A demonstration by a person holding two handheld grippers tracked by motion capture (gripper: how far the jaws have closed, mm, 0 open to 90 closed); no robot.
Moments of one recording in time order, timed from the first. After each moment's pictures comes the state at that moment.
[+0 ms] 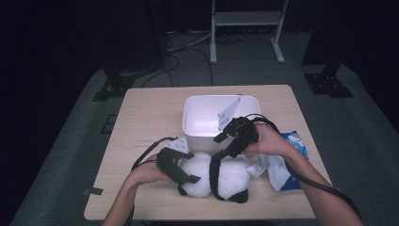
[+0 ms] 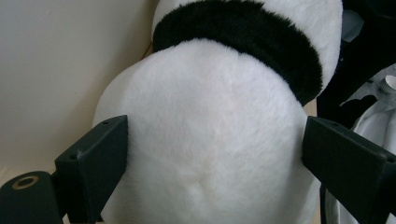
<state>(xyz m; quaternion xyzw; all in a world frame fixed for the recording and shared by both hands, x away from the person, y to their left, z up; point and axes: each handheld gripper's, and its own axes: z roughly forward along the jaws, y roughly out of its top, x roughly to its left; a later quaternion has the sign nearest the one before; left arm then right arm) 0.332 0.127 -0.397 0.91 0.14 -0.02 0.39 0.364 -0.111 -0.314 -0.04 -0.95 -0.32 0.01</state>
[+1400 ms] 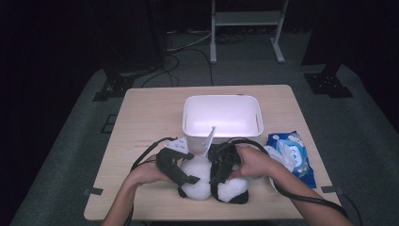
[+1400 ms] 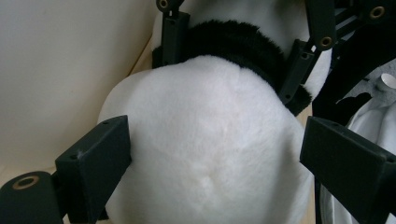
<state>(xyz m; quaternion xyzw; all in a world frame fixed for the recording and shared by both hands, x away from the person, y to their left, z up) 0.330 0.128 -0.396 0.91 0.13 -0.03 0.39 0.348 -0.069 -0.394 -0.06 -0.98 -0.19 0.06</state>
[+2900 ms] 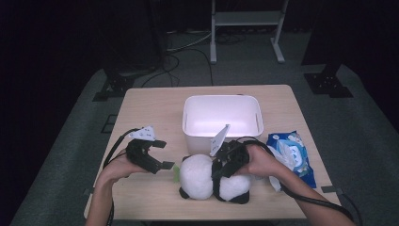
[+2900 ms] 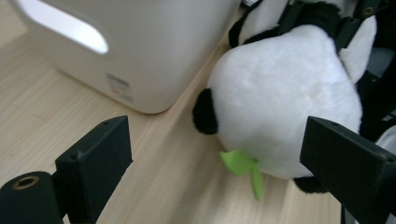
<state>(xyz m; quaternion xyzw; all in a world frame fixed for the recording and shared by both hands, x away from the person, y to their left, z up) 0.343 0.213 -0.375 0.88 0.22 0.03 0.43 0.335 -0.092 -0.370 -0.04 -0.96 -0.26 0.02</state>
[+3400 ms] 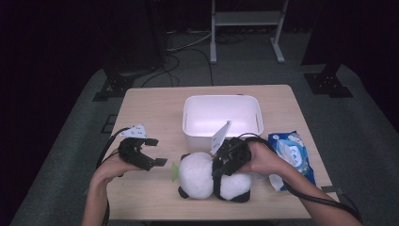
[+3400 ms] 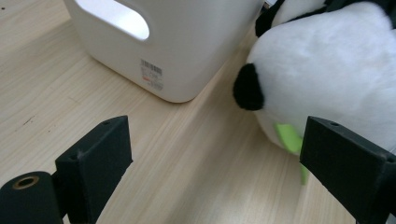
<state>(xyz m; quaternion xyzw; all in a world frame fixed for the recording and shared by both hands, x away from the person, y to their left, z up) 0.347 0.233 -0.379 0.87 0.24 0.04 0.43 0.328 -0.093 -0.347 -0.03 -0.96 -0.26 0.01</state>
